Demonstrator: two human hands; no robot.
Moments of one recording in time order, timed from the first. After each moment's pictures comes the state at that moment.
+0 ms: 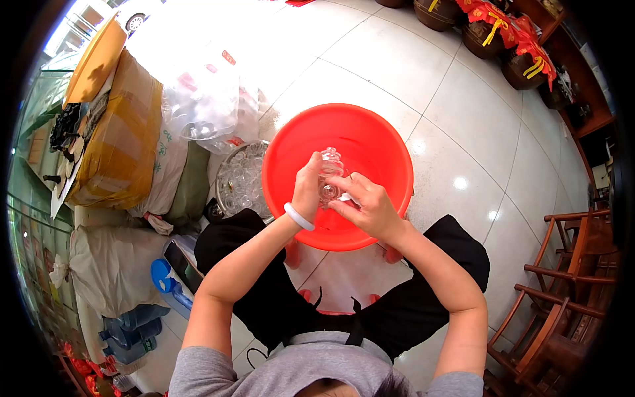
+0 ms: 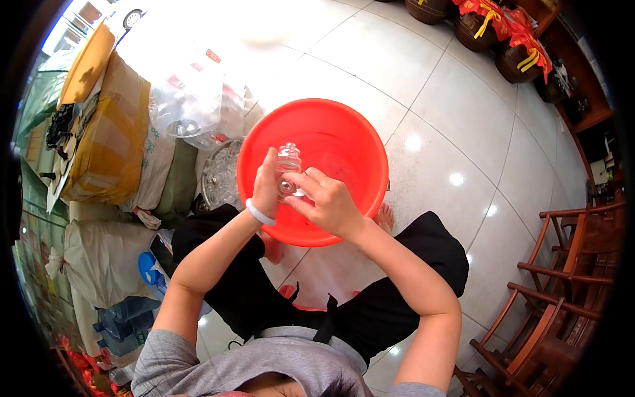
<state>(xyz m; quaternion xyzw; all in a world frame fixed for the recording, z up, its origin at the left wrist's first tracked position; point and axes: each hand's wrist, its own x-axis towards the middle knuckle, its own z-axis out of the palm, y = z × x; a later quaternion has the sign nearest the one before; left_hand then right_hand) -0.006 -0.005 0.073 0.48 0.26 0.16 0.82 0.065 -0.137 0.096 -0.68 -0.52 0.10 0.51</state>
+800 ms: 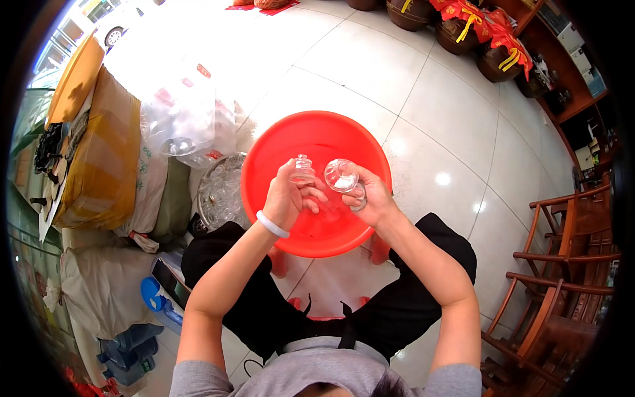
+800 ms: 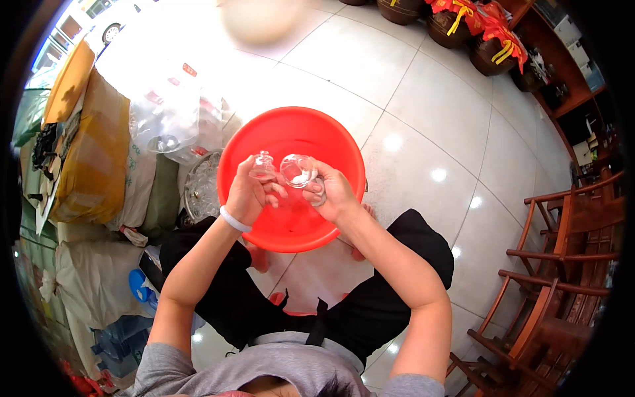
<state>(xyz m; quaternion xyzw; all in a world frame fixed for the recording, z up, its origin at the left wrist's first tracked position) -0.005 0.008 0.082 0.38 0.22 0.01 0.90 0.100 -0.144 0.082 -0.28 0.07 0.54 0.79</state>
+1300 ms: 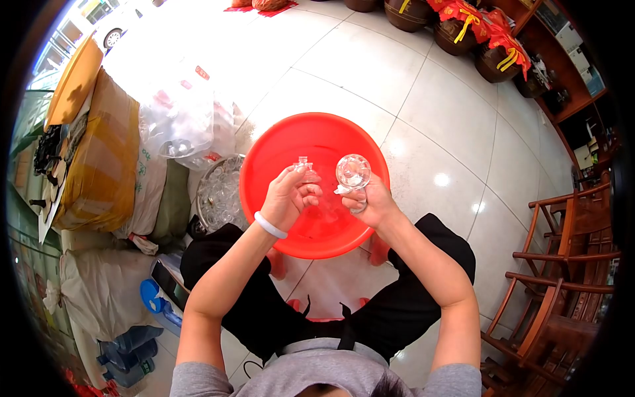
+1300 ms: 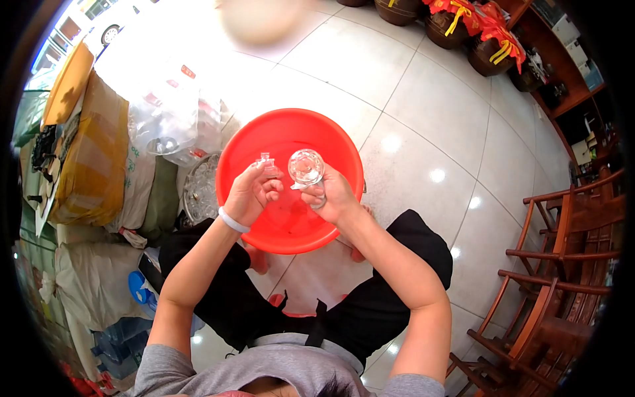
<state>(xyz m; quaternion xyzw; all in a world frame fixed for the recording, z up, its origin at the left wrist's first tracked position) -0.004 0.008 0.077 0.31 0.21 0.04 0.93 0.103 -0.150 0.075 -0.24 0.06 0.56 0.79</state>
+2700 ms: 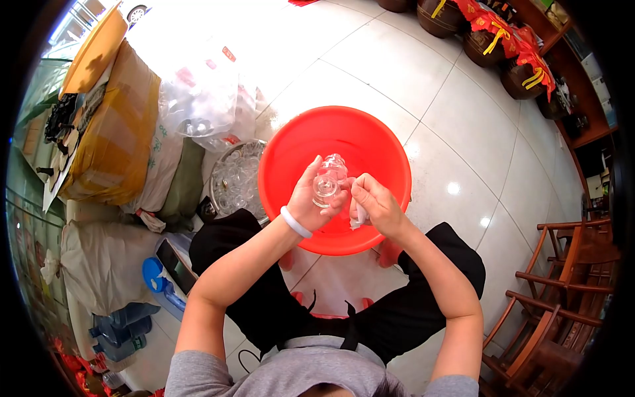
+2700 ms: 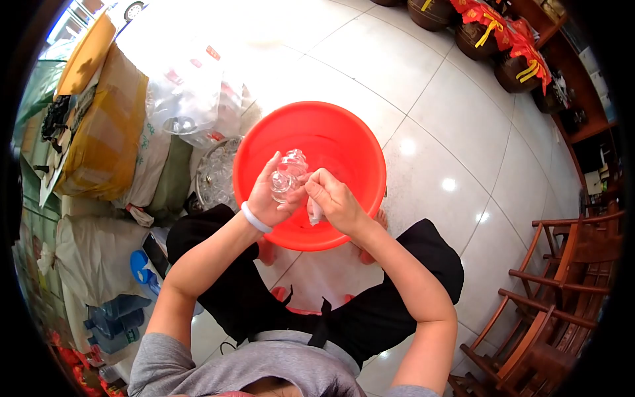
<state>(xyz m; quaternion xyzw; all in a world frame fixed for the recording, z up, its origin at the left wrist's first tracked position) -0.008 0.005 0.069 0.10 0.15 -0.10 0.98 0.079 -0.146 0.094 -0.58 -0.30 0.44 0.62</state>
